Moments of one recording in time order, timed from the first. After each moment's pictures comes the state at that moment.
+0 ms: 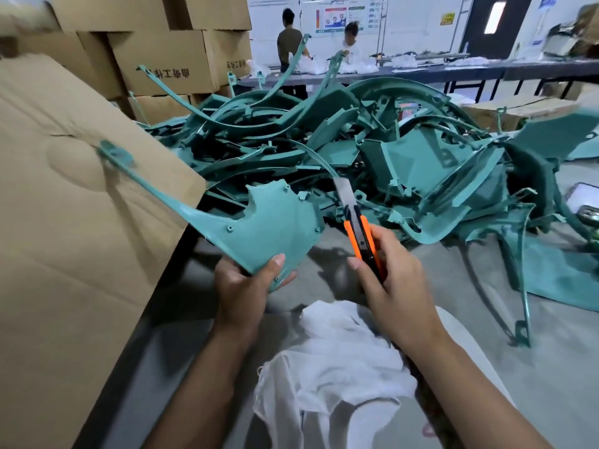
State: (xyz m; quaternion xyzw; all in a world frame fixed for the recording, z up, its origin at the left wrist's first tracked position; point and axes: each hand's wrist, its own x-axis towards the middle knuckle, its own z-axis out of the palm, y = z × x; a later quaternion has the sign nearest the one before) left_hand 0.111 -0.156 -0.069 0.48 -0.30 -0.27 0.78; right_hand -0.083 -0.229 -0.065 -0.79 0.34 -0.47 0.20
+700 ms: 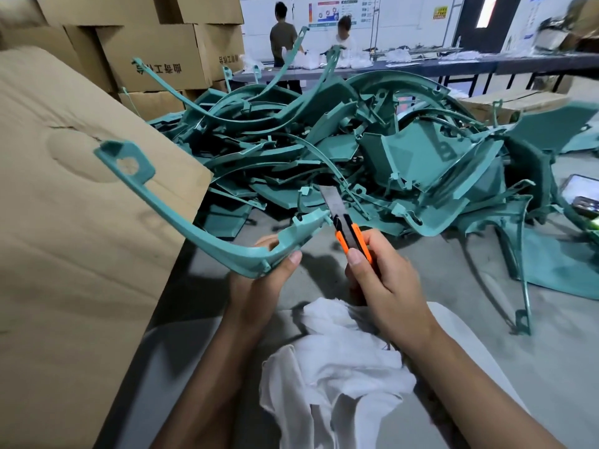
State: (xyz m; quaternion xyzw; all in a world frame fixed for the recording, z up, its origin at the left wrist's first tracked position) left_hand 0.115 -0.149 -0.070 0.53 -0.47 -0.23 0.67; right_hand -0.075 -0.210 -0.061 -0.79 0.29 -0.46 0.29
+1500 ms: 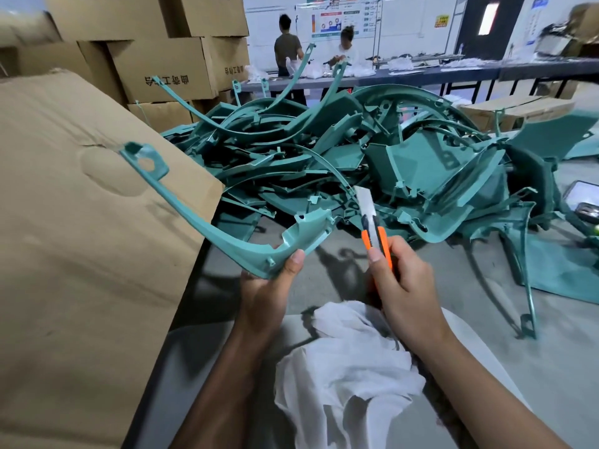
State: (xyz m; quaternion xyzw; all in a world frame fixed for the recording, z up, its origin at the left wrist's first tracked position) left_hand 0.114 -0.148 -0.070 0.46 -0.41 -0.26 0.74; right_hand -0.077 -0.212 -0.061 -0.73 0.35 -0.51 0.28
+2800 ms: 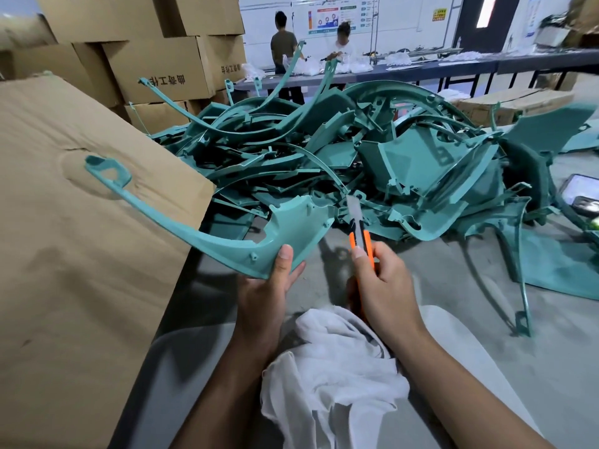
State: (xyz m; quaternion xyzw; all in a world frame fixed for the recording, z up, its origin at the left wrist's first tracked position) left_hand 0.092 -0.154 -0.064 0.44 -0.30 -0.30 0.79; right_hand -0.059 -0.209 -0.061 -0.65 0.42 -0.49 0.40
